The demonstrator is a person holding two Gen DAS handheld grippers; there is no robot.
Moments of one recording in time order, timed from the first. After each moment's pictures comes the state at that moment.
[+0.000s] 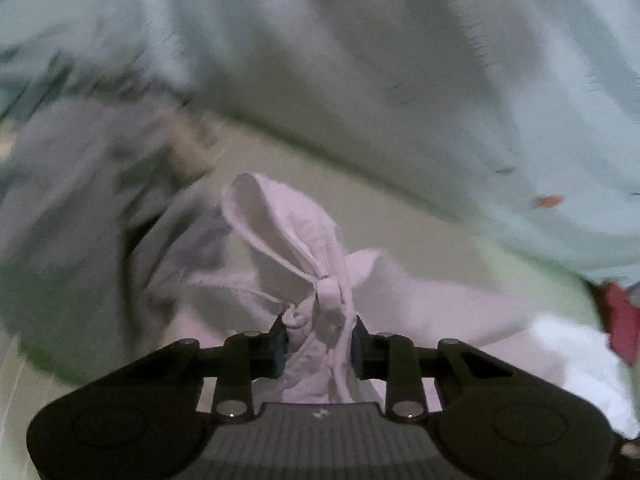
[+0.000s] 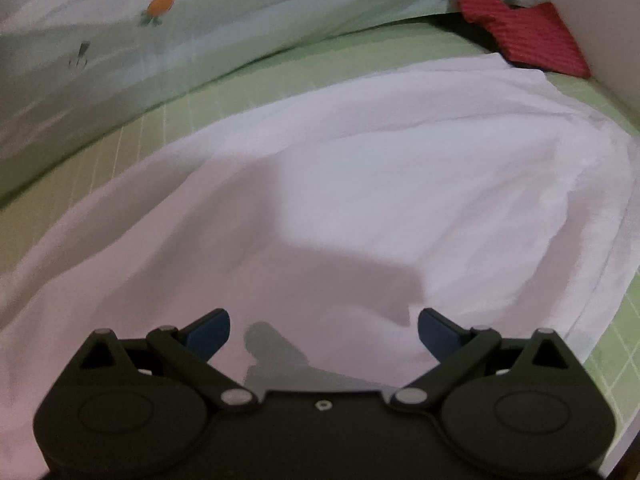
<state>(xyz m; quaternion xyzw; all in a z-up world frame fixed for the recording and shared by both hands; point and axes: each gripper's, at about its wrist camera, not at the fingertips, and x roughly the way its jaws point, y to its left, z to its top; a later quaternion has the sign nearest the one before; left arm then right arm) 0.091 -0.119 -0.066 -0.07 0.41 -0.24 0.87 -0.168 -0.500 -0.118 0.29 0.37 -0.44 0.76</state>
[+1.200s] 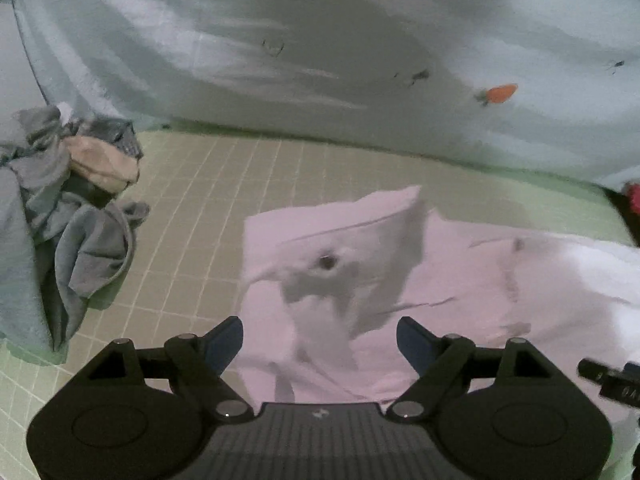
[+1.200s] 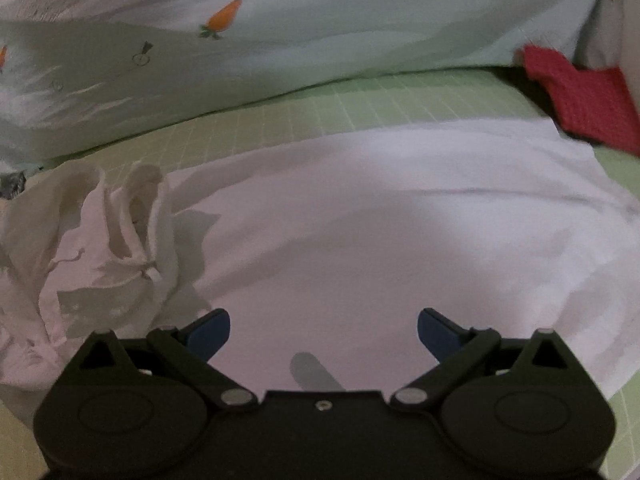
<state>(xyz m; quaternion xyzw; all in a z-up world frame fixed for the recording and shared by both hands) 0.025 -0.277 -0.077 0.08 0.43 -0.20 0.88 -0.177 -0.529 -0.090 0.21 0.39 -0.34 0.83</state>
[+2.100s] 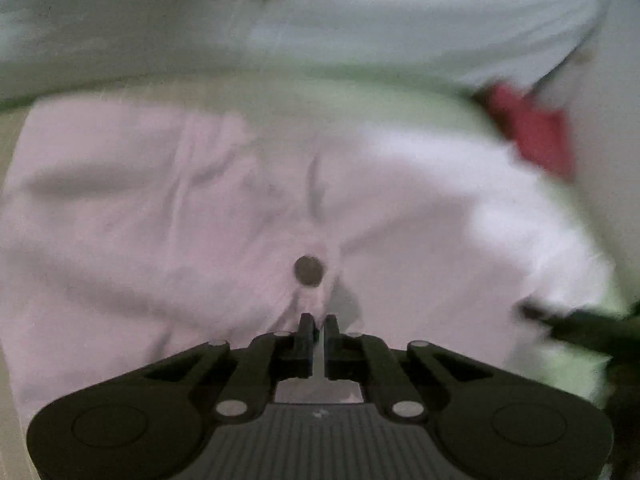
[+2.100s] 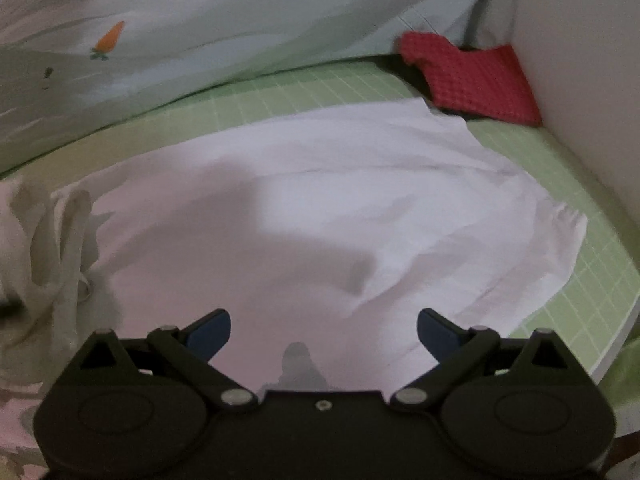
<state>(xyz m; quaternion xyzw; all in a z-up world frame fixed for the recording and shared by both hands) -0.061 -0.402 -0.129 0.10 0.49 -0.39 0.77 -0.275 -0.556 -0.086 0.21 0.39 -0.45 0.78</state>
